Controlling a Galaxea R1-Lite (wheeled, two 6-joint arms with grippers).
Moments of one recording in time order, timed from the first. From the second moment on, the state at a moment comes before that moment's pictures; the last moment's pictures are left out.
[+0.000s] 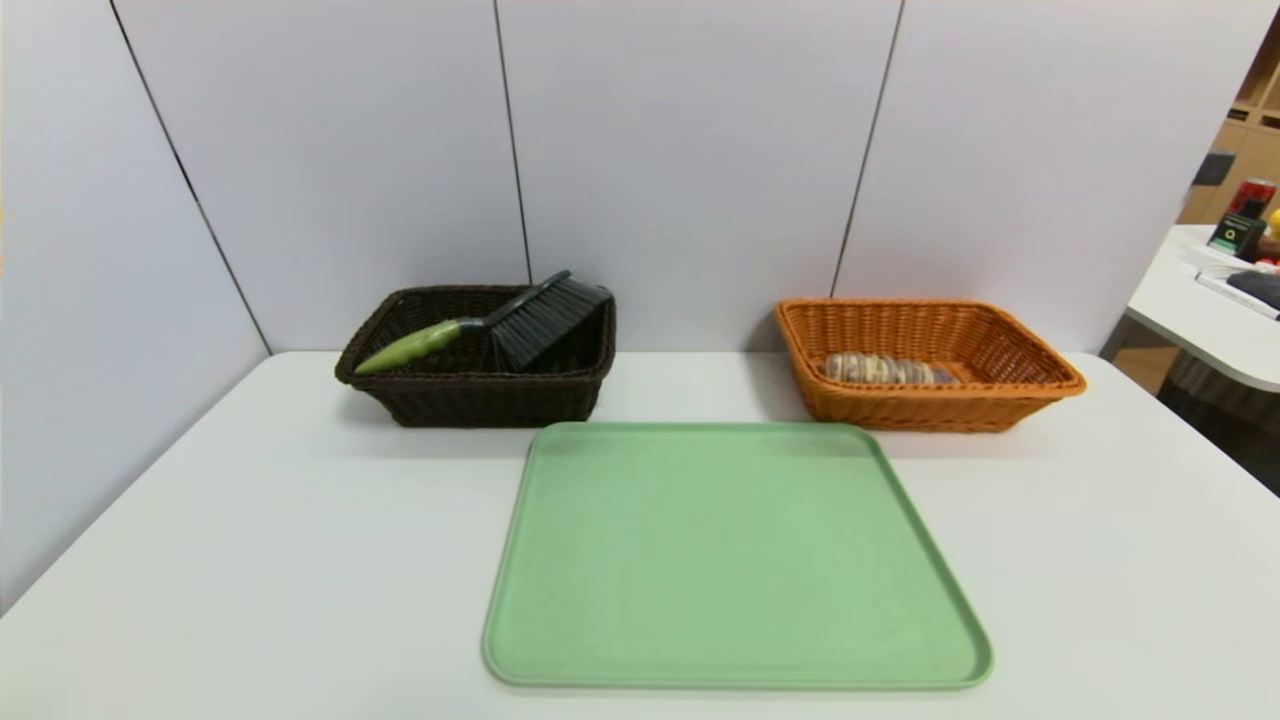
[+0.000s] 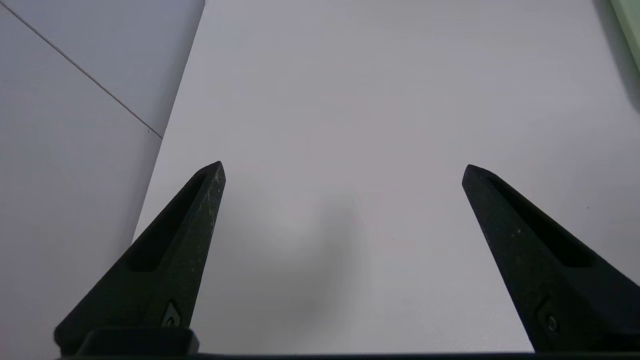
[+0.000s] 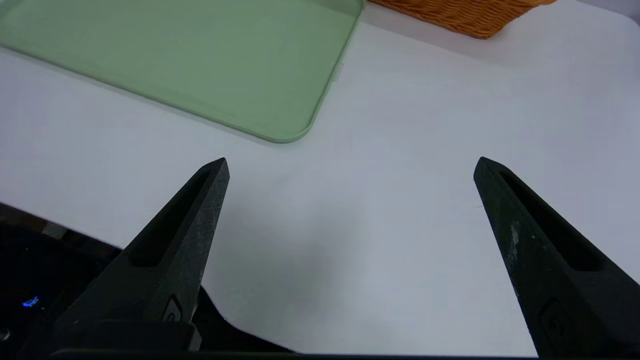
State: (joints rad) left arm -0.09 0.42 -0.49 0.44 0.22 0.07; right arm -0.09 0.45 -0.69 0.63 0.32 -0.28
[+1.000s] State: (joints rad) left arm -0.01 0.16 -0.36 0.44 0.00 0.12; right arm 0.01 0.07 -0.55 0.72 0.29 -0.26
